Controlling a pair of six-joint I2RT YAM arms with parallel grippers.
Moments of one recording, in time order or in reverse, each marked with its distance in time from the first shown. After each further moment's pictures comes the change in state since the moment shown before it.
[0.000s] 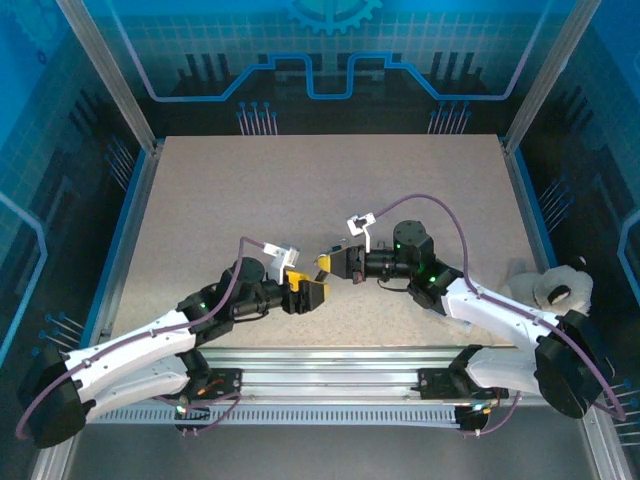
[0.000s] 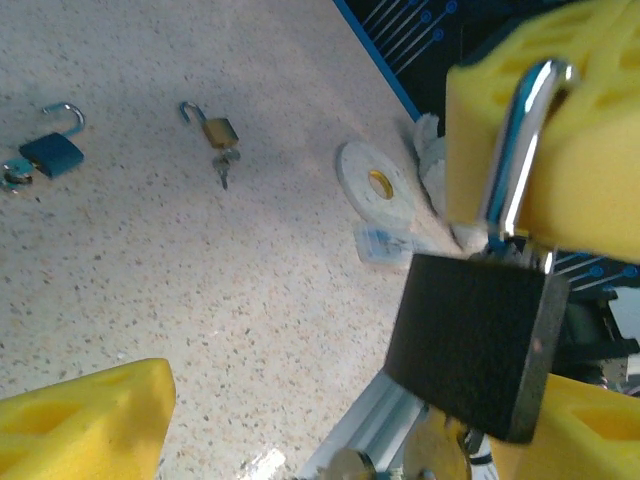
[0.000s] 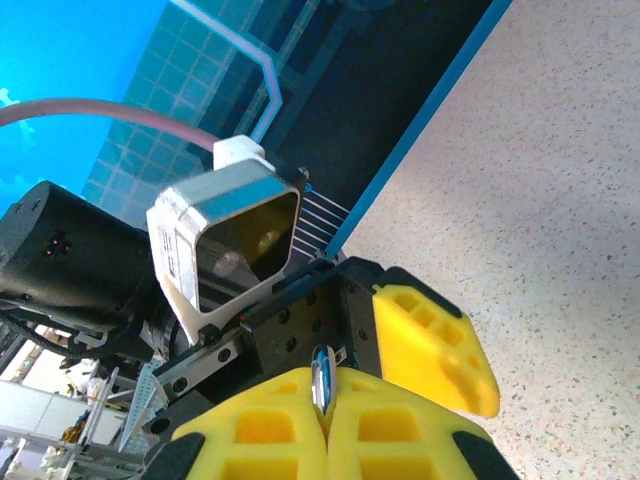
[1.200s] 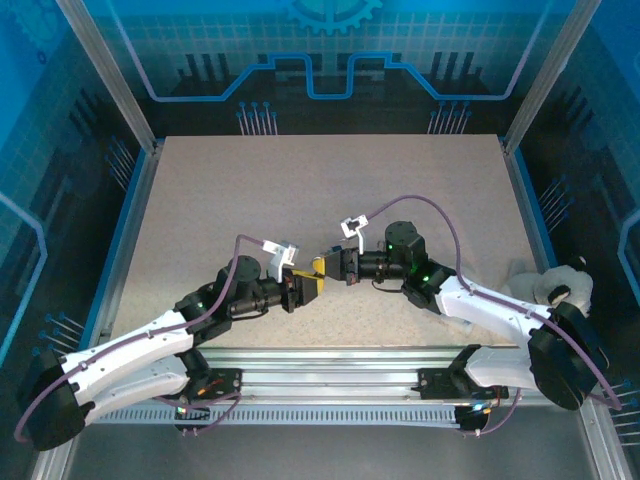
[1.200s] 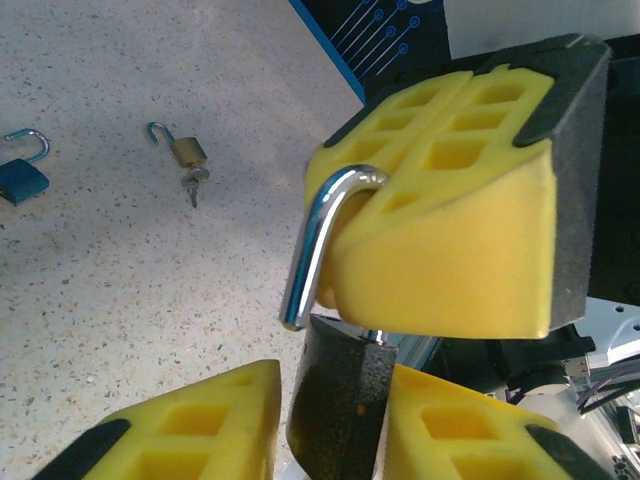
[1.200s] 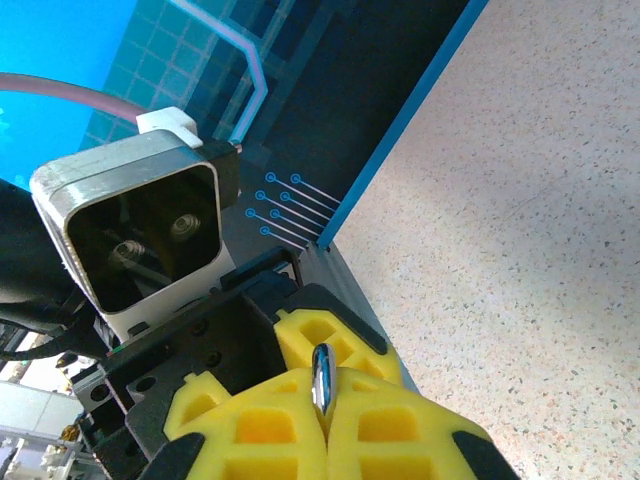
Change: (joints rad) left arm 0.009 -0.016 0.018 0.018 0.026 0.013; right arm 0.033 0.048 0.014 -0.001 0.030 0.000
